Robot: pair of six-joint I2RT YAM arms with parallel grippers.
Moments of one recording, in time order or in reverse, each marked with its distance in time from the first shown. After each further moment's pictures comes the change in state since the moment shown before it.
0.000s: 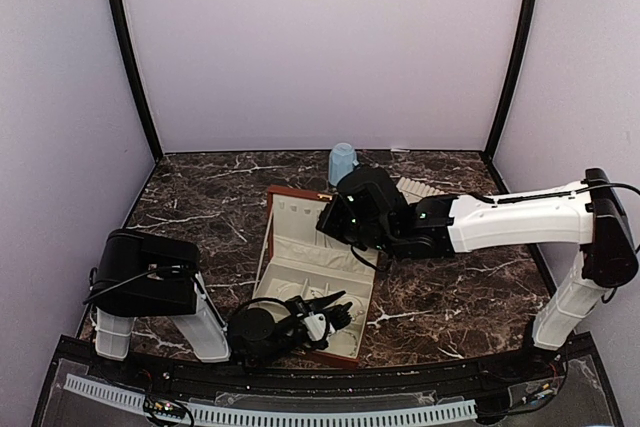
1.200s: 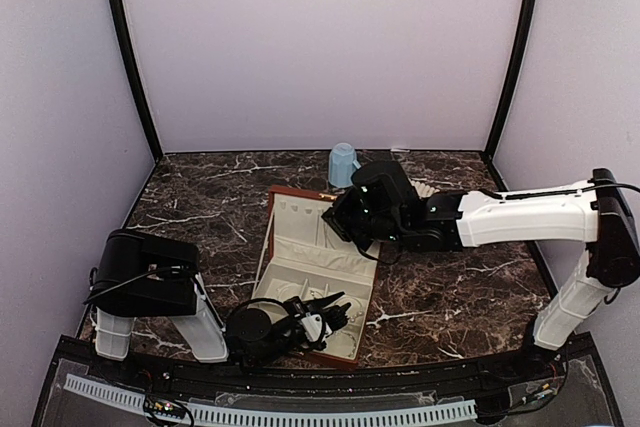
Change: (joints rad) left arm 0.000 0.002 -0.019 0.031 0.013 -0.007; right arm -0.064 -0.035 -0.042 0.022 -0.146 0.295
